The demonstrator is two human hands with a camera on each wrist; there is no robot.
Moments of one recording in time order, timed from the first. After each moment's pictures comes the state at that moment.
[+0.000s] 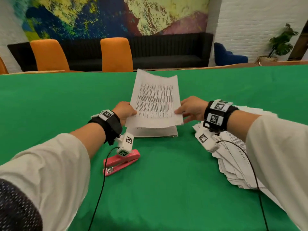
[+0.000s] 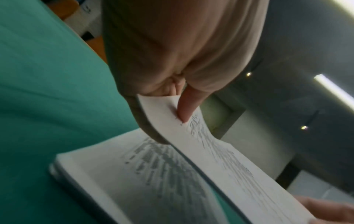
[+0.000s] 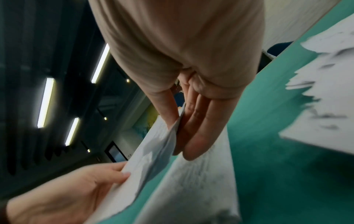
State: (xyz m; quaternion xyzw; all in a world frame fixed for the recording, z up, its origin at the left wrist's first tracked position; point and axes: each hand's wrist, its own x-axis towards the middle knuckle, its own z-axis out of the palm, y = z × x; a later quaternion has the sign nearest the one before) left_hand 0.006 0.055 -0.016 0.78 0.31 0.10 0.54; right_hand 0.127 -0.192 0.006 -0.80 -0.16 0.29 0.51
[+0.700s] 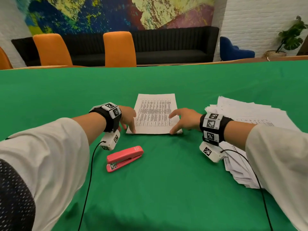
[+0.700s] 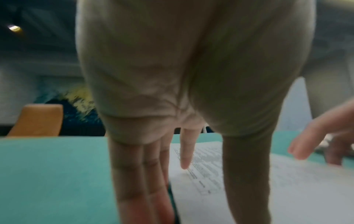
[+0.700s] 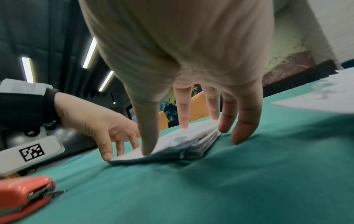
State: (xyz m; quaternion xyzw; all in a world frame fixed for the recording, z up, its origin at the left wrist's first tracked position) left_hand -0.002 0.069 -0.019 0.91 0.28 -0.20 0.20; right_hand 0.109 -0.177 -0.044 -0.89 -0.33 0.18 0.26
